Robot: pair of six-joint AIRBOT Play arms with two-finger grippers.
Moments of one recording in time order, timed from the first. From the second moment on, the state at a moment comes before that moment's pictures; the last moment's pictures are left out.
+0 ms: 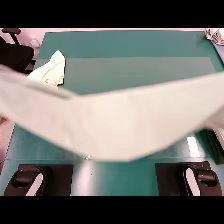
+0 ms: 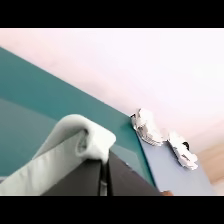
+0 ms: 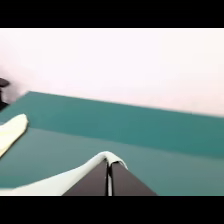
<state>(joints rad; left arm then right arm) -0.07 -0.34 1.37 1.23 -1.08 -2.20 -0.21 -0.21 1.16 -1.05 1.10 1.41</state>
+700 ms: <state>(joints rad) -0.07 -1.20 1.09 1.20 -0.88 -2.13 -0.24 -0.80 0.63 -0.87 0.80 1.64</state>
